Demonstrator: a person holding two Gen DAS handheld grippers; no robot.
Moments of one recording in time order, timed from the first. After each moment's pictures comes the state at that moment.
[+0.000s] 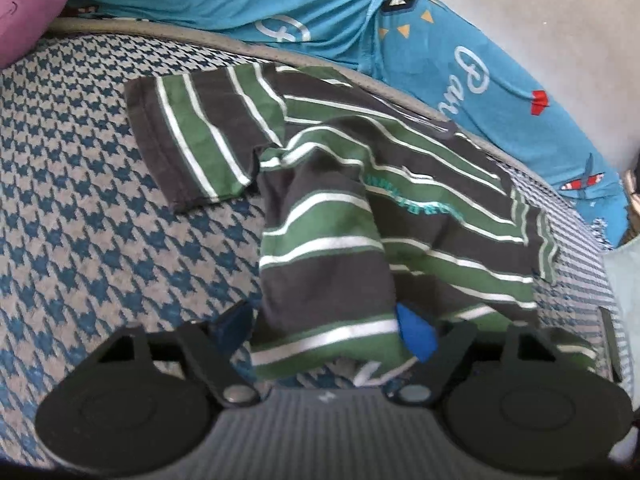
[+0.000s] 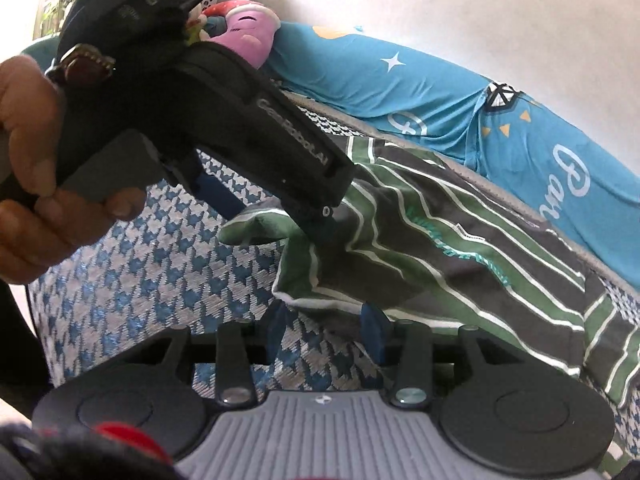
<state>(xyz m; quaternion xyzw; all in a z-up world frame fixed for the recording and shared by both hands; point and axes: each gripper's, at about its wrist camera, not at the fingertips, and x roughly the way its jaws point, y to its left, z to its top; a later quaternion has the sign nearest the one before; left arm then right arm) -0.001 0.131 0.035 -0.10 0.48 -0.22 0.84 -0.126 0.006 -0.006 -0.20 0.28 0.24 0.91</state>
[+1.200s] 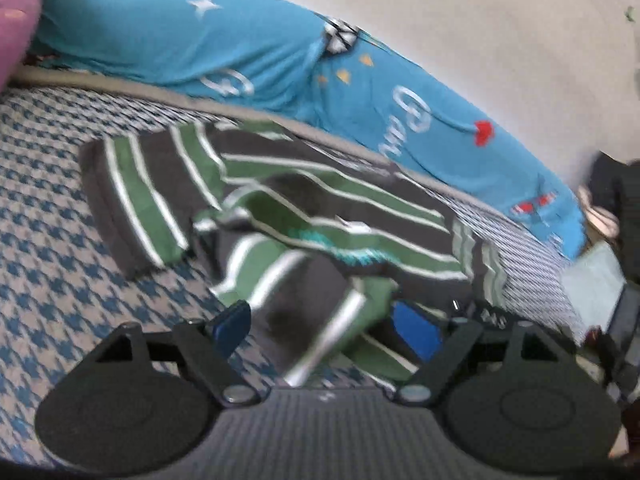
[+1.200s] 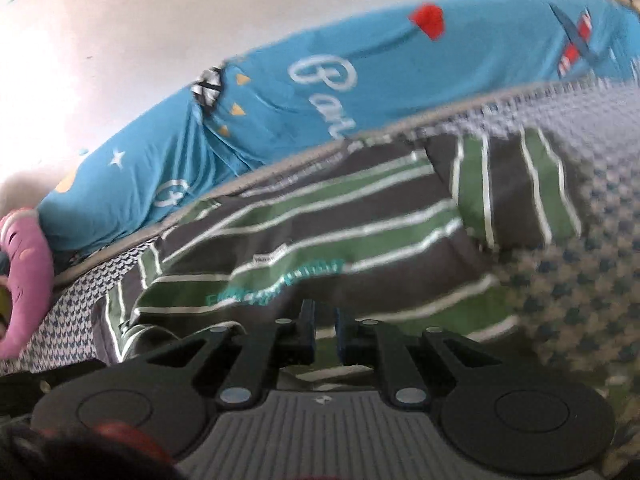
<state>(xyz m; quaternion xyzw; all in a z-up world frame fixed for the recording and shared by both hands) -0.005 0.121 0.073 -0.12 0.43 -0.30 0.84 -0.050 -0.097 0.025 0.16 0.31 -0.02 0.94</state>
